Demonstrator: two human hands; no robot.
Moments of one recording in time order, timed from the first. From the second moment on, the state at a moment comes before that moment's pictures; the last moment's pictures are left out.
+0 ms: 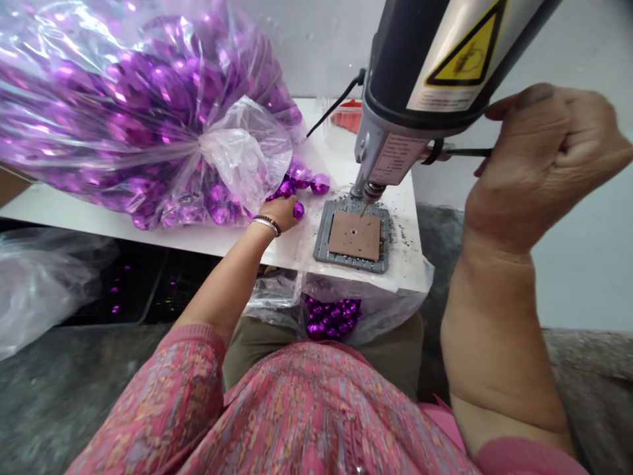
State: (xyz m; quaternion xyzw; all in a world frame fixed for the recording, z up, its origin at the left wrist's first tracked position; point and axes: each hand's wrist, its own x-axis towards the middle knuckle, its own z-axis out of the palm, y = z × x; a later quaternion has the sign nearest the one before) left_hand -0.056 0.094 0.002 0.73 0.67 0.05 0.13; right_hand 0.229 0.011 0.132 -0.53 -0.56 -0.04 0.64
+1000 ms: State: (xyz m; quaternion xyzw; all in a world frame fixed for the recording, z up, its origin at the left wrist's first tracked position) left_hand 0.006 0.048 0.003 0.36 0.39 0.34 0.78; right_hand 0.217 0.006 0.142 -0.54 -0.51 0.02 0.67
